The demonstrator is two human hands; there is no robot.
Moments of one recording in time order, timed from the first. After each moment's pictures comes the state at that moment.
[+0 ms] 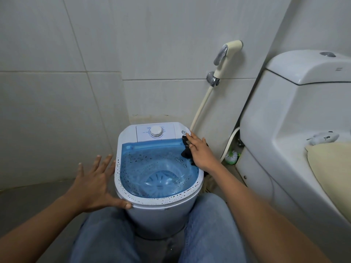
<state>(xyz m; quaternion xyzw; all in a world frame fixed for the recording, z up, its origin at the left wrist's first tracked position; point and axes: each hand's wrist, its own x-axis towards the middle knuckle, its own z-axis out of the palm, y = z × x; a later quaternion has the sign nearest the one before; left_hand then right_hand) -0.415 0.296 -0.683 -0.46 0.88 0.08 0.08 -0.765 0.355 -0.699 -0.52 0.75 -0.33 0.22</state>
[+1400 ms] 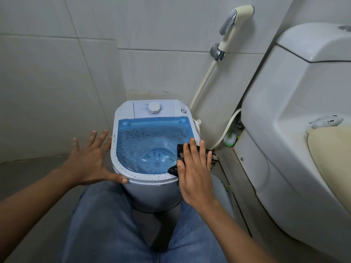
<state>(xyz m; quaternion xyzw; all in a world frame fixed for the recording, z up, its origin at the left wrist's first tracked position) -0.414 0.291 -0.692 -0.46 0.88 0.09 0.06 -0.666 0.468 -0.720 -0.56 0.78 -0.27 -0.01</state>
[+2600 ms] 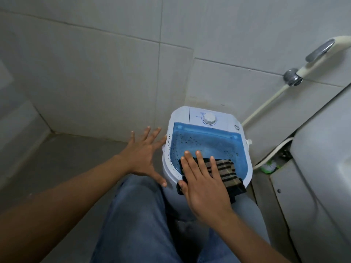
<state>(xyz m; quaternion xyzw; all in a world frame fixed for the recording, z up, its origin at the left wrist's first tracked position) -0.396 0.280 -0.698 -0.43 0.89 0.12 0.06 -0.590 0.433 -0.696 -0.76 0.65 -0.01 -0.10</state>
